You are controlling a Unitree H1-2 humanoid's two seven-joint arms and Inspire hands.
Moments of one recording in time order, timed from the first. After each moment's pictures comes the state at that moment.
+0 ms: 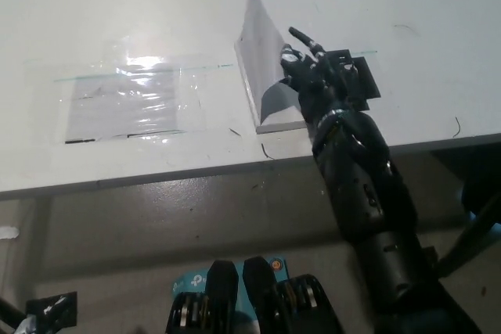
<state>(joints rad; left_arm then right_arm) -0.26 0.20 0.44 0.79 -0.35 0.24 0.15 -0.89 0.15 -0.09 0.63 0.42 0.22 -0.25</state>
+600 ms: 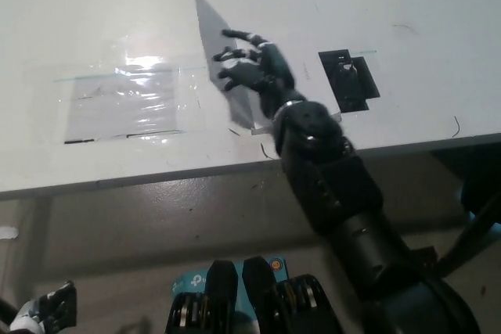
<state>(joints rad) -0.29 0.21 0.39 0.73 -0.31 0.31 0.18 -0.96 0.18 0.10 0.78 0.24 0.19 -0.18</state>
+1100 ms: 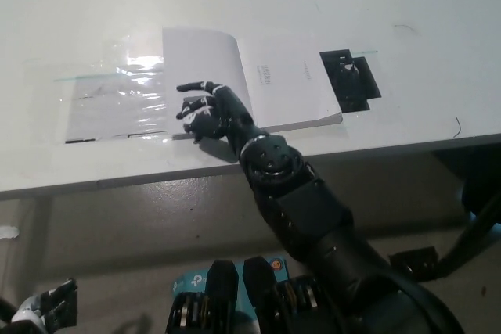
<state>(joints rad) -0.34 0.23 0.38 0.80 -0.28 0.31 0.19 -0.95 0.22 0.25 0.93 0.09 0.14 -0.11</state>
